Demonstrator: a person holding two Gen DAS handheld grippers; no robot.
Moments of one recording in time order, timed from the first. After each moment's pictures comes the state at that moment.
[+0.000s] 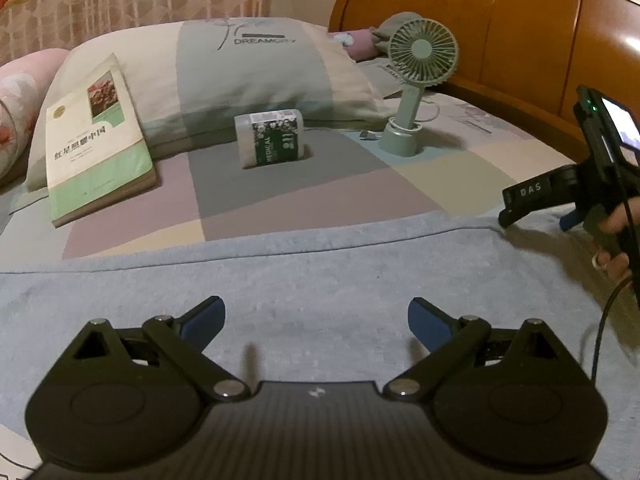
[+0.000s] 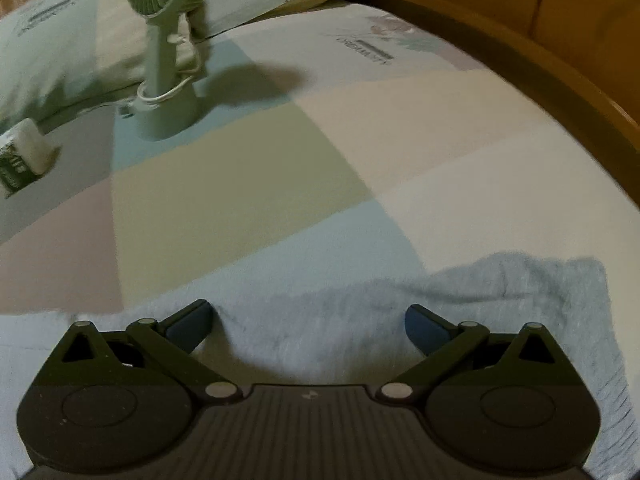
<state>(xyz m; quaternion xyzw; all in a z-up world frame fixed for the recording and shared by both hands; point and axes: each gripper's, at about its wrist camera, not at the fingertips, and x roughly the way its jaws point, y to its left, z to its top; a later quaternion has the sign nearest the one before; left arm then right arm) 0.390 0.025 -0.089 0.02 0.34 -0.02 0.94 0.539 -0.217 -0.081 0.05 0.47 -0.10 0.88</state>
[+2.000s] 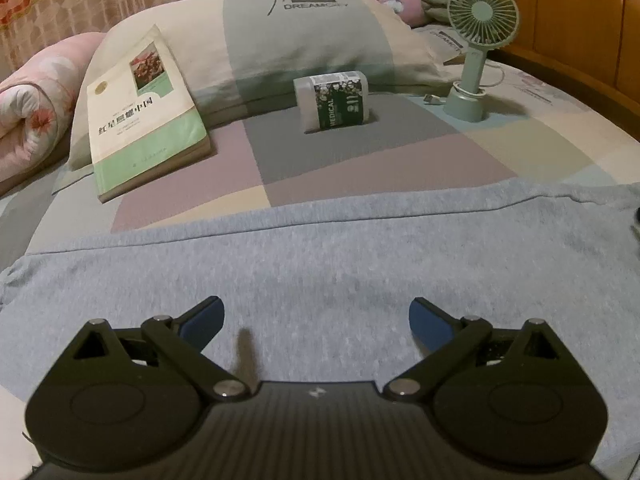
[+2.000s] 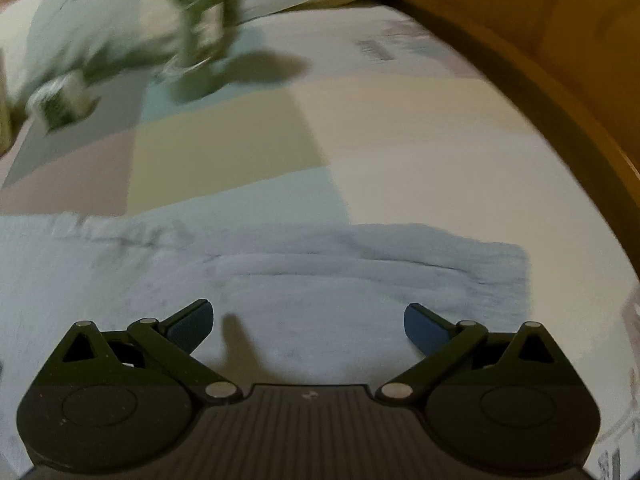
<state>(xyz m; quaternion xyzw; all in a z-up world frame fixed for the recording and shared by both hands) 0.400 0.043 -0.104 0.04 0.38 0.05 0.92 0.474 -0.249 -0.061 0.00 0.50 -0.02 0.86</state>
